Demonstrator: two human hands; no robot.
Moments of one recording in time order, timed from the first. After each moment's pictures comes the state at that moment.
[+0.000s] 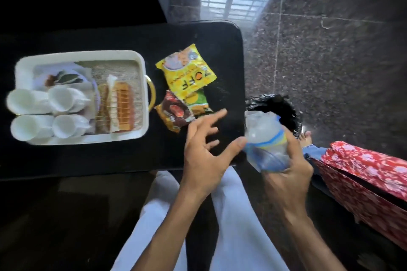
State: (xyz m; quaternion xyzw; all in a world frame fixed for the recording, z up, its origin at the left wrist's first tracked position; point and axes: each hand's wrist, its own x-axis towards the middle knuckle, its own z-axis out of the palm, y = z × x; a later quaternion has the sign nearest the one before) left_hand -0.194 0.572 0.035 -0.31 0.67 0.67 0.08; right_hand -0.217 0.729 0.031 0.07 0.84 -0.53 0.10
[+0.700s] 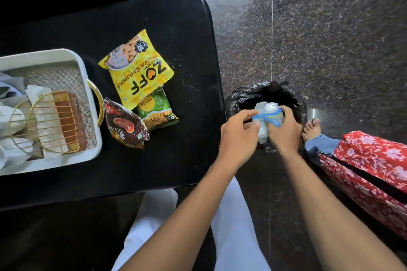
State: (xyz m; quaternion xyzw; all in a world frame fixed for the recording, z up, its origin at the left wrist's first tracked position) left_hand -0.291 0.684 -0.106 -0.33 0.70 0.59 0.25; right_hand -0.314 0.831 -0.216 0.23 0.90 -0.30 0.22
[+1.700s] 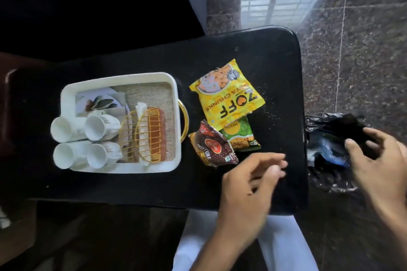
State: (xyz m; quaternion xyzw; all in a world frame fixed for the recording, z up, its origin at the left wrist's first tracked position) left_hand -0.220 0.553 -0.017 -0.33 0.65 0.68 0.11; right_hand -0.324 0.770 -0.131 0.17 0.92 -0.34 0.10
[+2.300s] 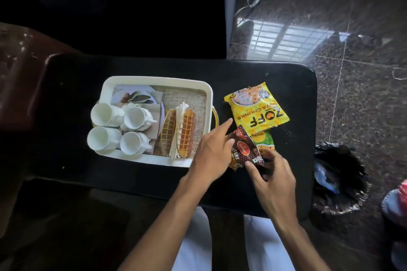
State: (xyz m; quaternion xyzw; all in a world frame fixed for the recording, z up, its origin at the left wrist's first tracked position) left_hand -0.215 0.422 -0.028 -0.27 0.86 0.42 0.12; right_hand -0.222 0.592 -0.064 0.00 0.87 -0.44 0.21
